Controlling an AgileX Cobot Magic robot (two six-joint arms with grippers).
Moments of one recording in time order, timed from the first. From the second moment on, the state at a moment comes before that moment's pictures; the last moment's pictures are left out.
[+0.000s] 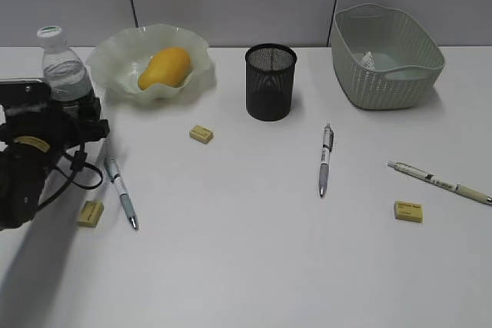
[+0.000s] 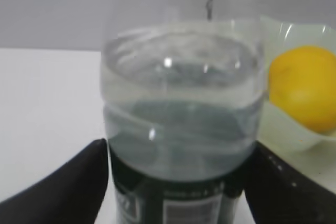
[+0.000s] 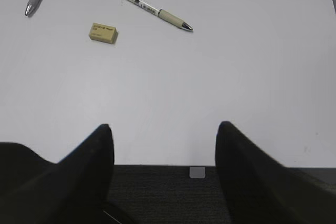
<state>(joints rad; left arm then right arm) -0.24 2.21 -0.72 -0.25 -1.23 -0.02 0.06 0.28 -0.51 -0.02 1.05 -0.02</state>
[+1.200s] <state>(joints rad) -0.24 1.26 -0.73 -0.04 0.33 -0.01 0.06 0.28 -0.51 -0.02 1.04 -0.01</state>
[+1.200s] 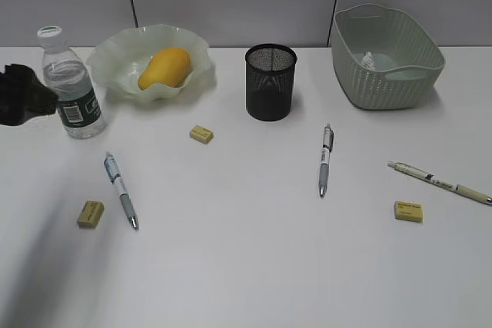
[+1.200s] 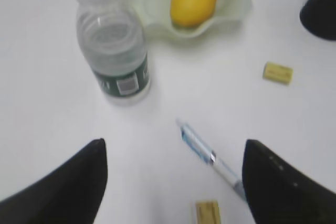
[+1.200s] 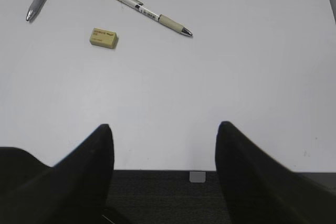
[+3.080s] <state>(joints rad) -0.24 0.36 -0.53 -0.06 1.06 -0.01 0.06 0.91 -0.73 -0.03 0.91 -0.01</state>
